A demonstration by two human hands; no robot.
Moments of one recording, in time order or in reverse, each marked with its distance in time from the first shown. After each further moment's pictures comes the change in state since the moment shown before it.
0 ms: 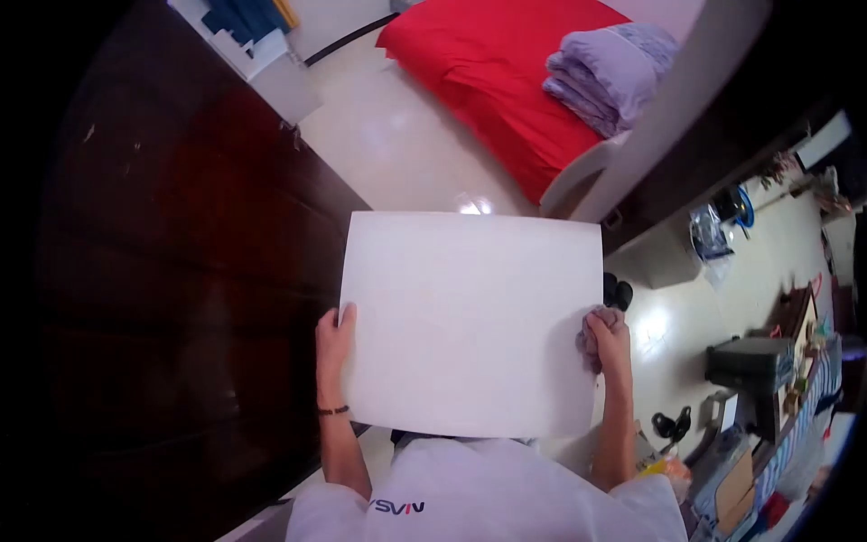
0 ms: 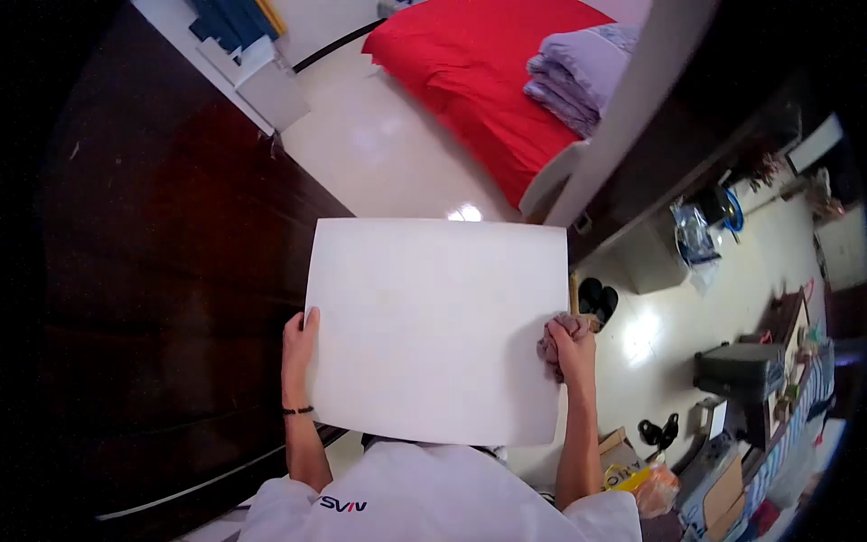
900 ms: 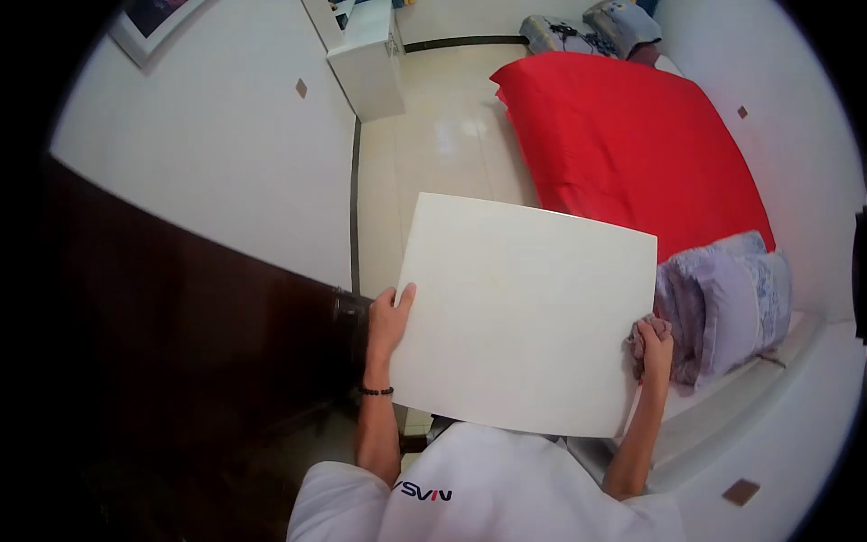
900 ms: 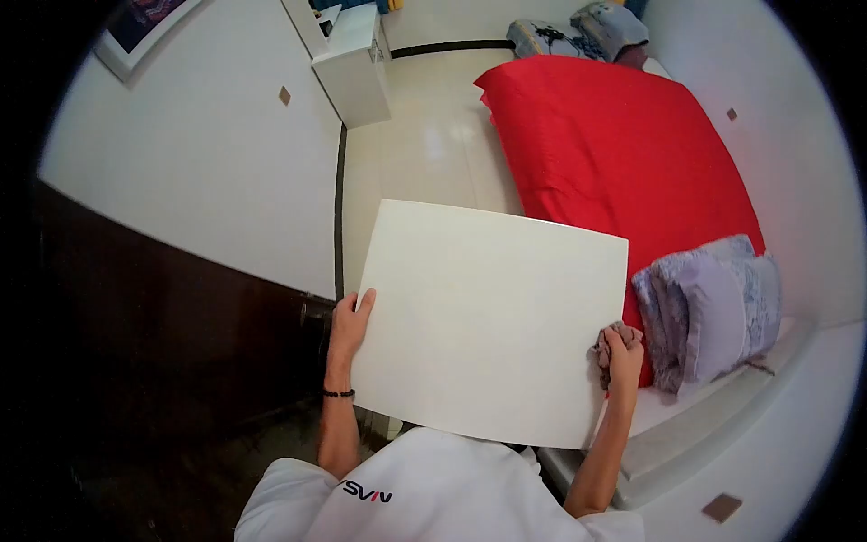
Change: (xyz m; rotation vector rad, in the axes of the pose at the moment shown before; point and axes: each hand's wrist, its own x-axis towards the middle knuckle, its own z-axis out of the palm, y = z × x) left_hand 0.546 0.195 -0.002 -0.124 0.259 -0.045; right_hand 0.484 -0.288 0.422 -0.201 -0.092 -0.148
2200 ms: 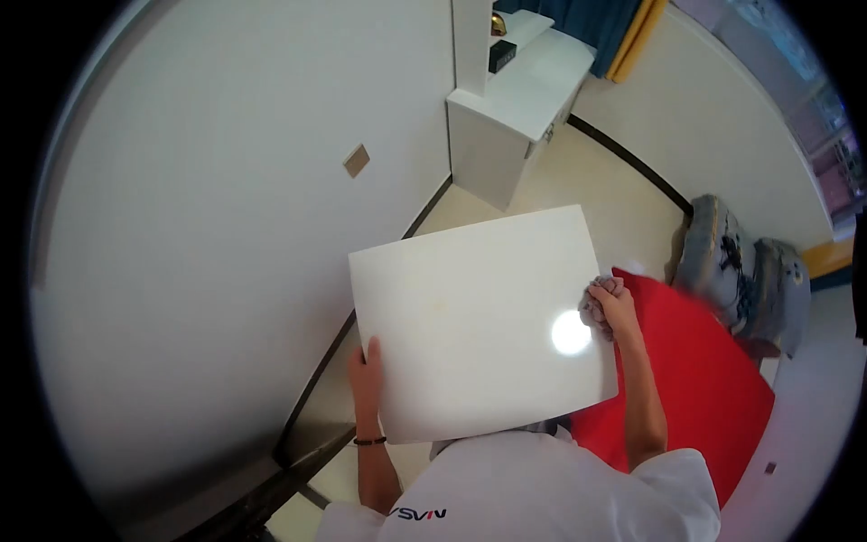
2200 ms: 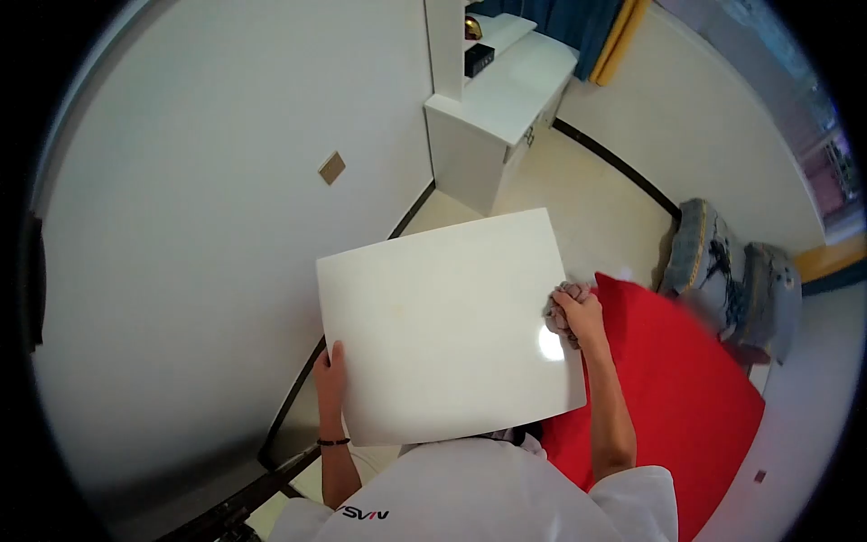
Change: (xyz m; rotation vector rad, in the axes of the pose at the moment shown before) left_hand 0.697 0.089 0.021 -0.378 0.802 -0.581; right_hand 0.652 -0.263 0.911 -0.633 -0.956 -0.195
